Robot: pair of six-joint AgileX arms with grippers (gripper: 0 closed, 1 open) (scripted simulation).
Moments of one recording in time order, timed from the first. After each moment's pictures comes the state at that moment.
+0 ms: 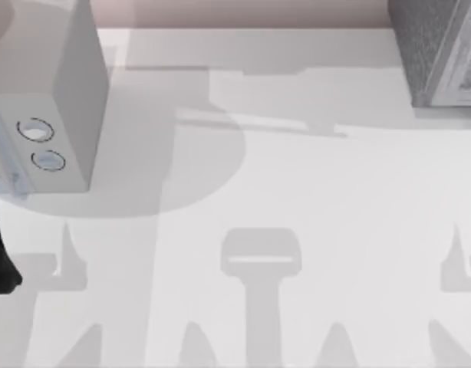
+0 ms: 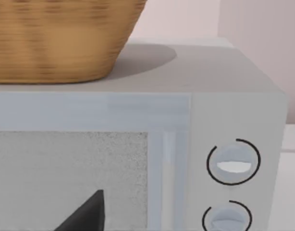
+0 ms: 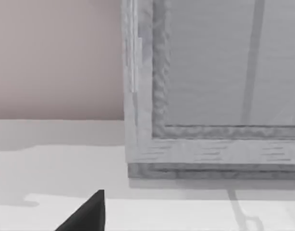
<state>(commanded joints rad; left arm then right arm) 0.00 0.00 0.00 0.00 0.00 0.00 0.00 0.00 0.00 0.00 0.00 0.00</state>
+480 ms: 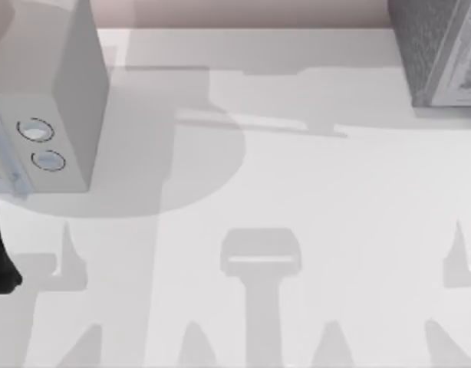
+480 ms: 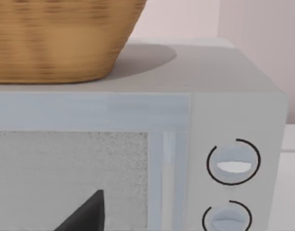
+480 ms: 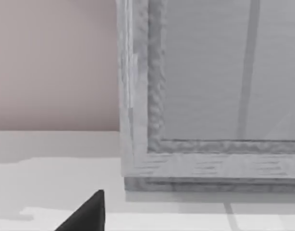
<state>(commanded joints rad) 0.00 0.00 0.00 0.00 0.00 0.00 -0.05 0.07 0.02 0.06 -0.06 0.00</state>
